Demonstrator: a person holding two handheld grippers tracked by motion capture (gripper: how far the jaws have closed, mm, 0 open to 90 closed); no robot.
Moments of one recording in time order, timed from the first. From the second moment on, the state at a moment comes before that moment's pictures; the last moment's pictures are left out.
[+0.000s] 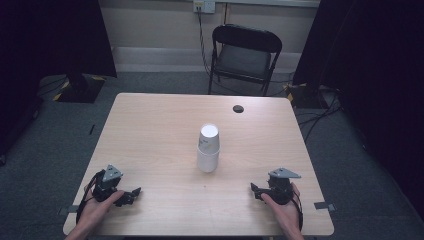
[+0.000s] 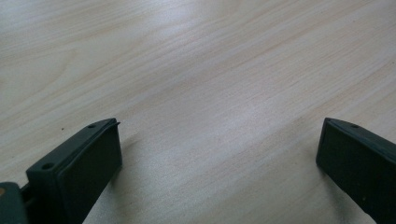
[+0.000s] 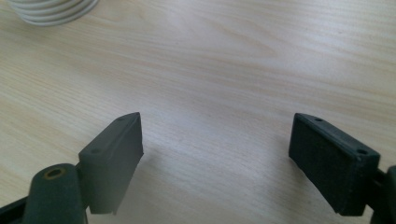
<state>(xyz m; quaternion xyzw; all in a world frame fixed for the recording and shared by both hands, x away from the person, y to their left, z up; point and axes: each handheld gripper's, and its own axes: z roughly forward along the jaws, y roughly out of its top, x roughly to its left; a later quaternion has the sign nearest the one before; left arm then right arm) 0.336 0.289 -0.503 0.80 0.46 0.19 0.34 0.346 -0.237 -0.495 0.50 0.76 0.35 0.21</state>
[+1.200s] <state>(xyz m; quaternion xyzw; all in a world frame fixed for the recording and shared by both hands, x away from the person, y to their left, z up) 0.336 0.289 -0.503 0.80 0.46 0.19 0.34 0.354 -0.188 -0.439 0.39 0.77 0.47 0.18</state>
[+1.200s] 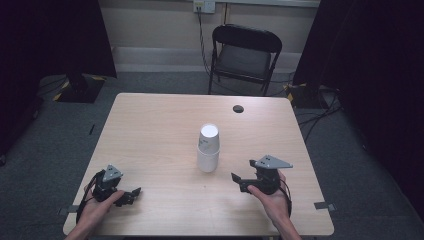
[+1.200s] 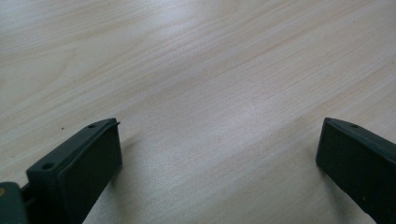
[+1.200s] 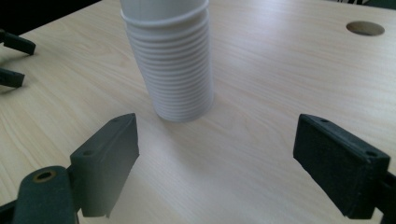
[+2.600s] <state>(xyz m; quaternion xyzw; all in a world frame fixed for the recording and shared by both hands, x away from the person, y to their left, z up) 0.337 0.289 -0.503 0.80 0.46 0.19 0.34 0.428 -0.107 -0.375 0.30 0.77 0.53 0.20</state>
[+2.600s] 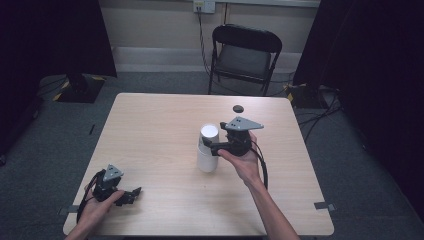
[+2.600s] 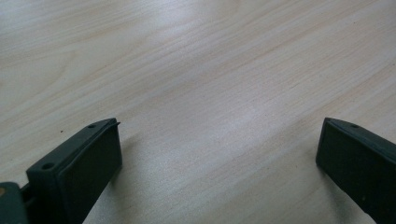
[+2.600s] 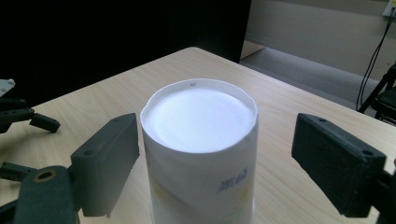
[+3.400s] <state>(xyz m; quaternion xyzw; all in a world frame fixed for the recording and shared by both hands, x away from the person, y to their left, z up) 0.337 0.289 -0.502 0.80 0.46 0.19 0.34 0.436 -0.095 -0.390 0.29 0.78 0.53 0.18</state>
